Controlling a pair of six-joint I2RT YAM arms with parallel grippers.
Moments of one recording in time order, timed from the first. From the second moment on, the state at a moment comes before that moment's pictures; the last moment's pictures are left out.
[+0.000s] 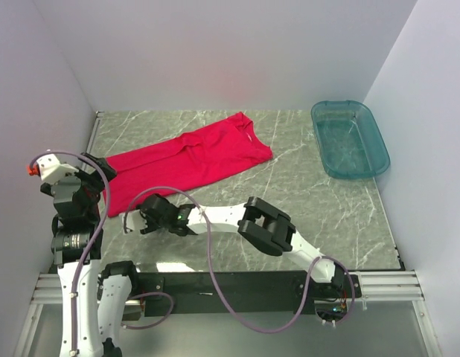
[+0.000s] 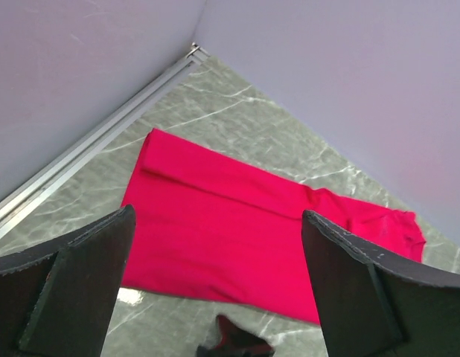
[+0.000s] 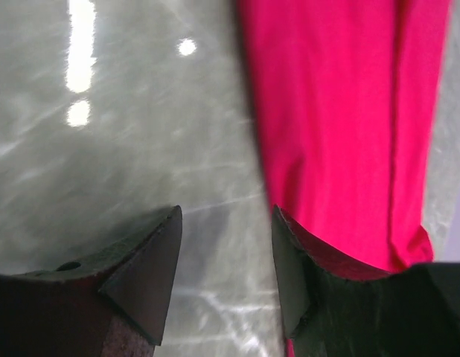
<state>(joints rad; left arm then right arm) 0.16 0.56 0.85 -0.44 -0.27 -0.48 1.23 2.36 1.75 -0.05 0.15 -0.81</state>
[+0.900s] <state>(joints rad) 0.15 0.56 0.86 -0.56 -0.25 -0.46 1.21 2.52 1.91 0.04 0.31 -0.83</state>
